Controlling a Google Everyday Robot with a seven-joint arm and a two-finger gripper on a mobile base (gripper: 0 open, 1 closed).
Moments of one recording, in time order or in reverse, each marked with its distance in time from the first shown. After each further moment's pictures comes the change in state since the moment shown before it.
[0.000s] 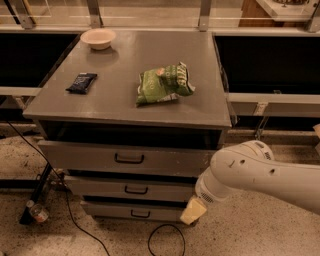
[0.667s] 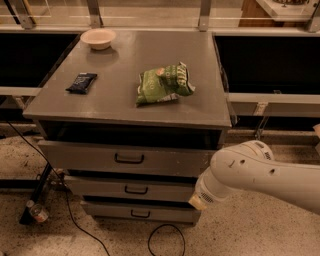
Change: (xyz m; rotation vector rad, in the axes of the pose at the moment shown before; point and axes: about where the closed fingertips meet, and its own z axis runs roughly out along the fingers) arm 0.000 0.000 0.000 0.000 0.000 0.000
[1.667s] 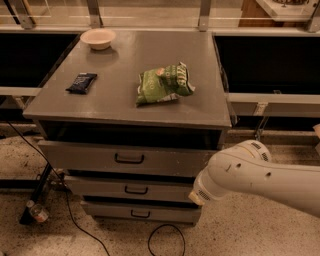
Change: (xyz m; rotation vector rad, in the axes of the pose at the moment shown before) arm -0.008 -0.009 0.000 0.058 -0.019 0.055
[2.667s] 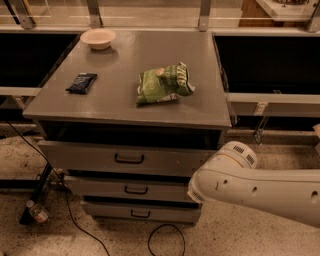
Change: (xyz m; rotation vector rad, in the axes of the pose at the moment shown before) arm -0.010 -0.008 0.004 0.140 0.014 -0.026
